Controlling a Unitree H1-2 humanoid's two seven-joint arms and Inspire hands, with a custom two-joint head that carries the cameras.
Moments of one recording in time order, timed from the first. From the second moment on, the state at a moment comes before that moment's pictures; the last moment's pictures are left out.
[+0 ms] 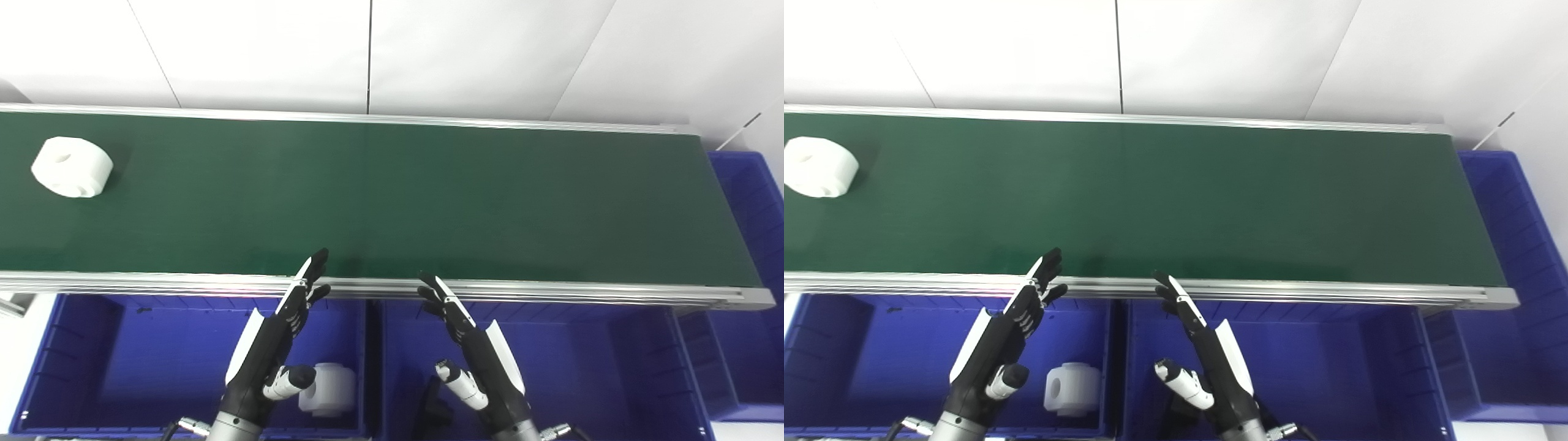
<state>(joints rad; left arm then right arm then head) 0.55 0.09 -0.31 -0.30 0.12 -0.26 -0.15 0.54 -0.09 0.38 -0.22 -0.27 -0.29 -0.01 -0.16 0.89</state>
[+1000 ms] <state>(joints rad) 0.55 0.10 -0.30 -0.30 0.11 -0.26 -0.16 0.54 -0.08 0.39 -0.21 -0.29 -0.29 -0.01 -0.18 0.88</state>
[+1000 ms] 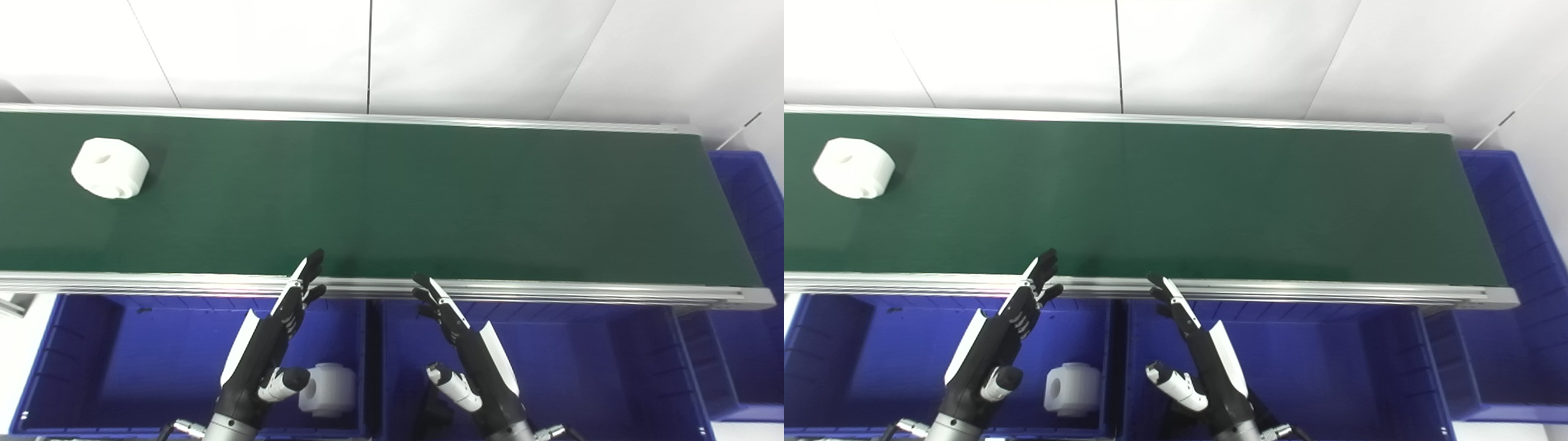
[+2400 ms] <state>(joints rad) 0.49 0.05 -0.36 -0.05 0.17 -0.43 -0.08 0.48 -0.15 0.39 -0.01 -0.22 -0.41 -0.05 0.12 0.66</state>
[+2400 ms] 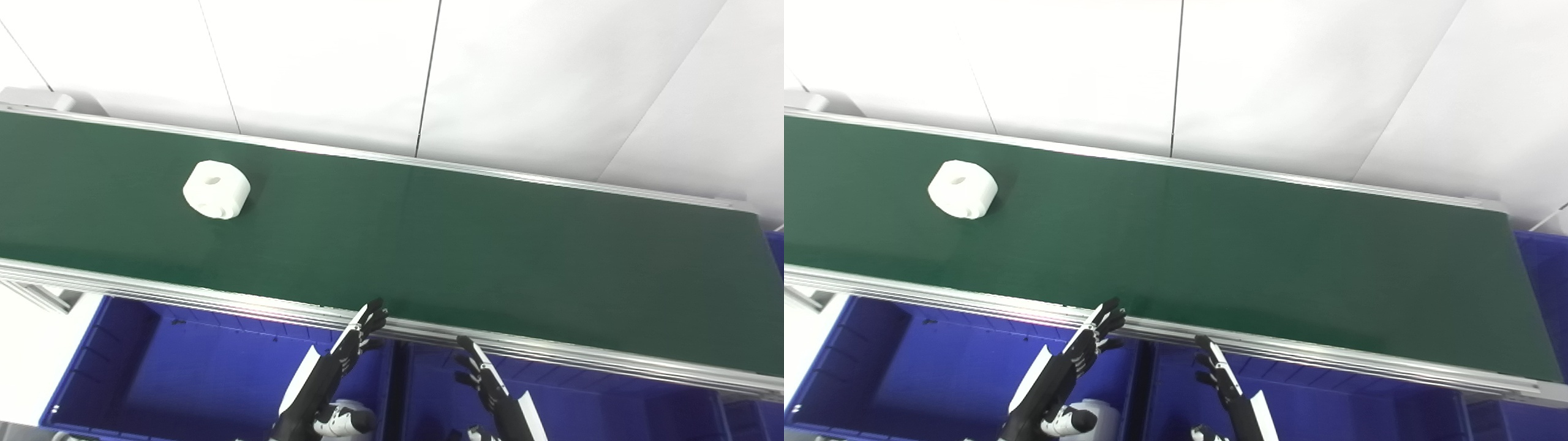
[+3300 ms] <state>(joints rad) 0.29 0.15 -0.13 -0.61 0.15 -0.33 -0.11 0.44 -0.18 0.46 -0.10 -0.26 -0.41 -0.16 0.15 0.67</state>
